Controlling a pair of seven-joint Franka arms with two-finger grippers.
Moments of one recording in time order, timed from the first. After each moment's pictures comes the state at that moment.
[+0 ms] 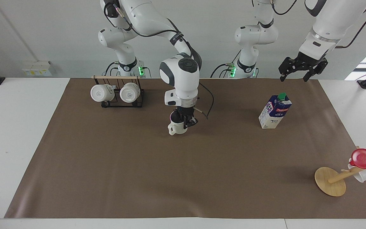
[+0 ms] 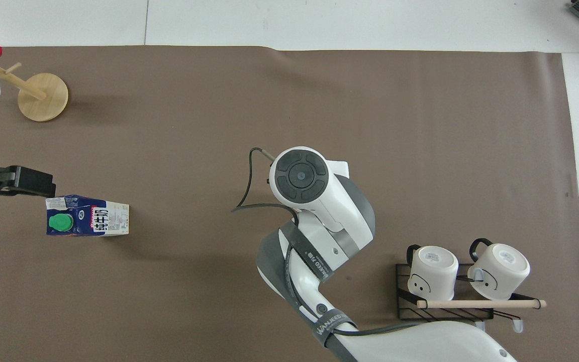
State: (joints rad) left arm -0.02 -0.10 -0.07 -1.65 -0.02 1.52 -0.03; right arm 0.66 0.40 -0.06 -1.70 -0.07 2.20 1.44
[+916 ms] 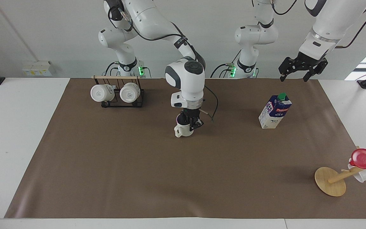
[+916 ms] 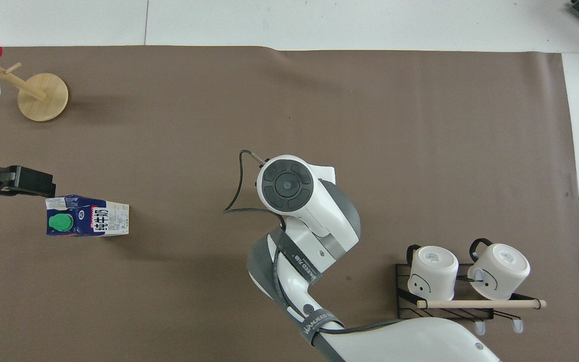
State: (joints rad) left arm -0.02 -0.10 -0.07 -1.65 -0.02 1.52 -0.03; right arm 0.69 0.44 -0.07 -1.69 -0.08 2.26 1.49
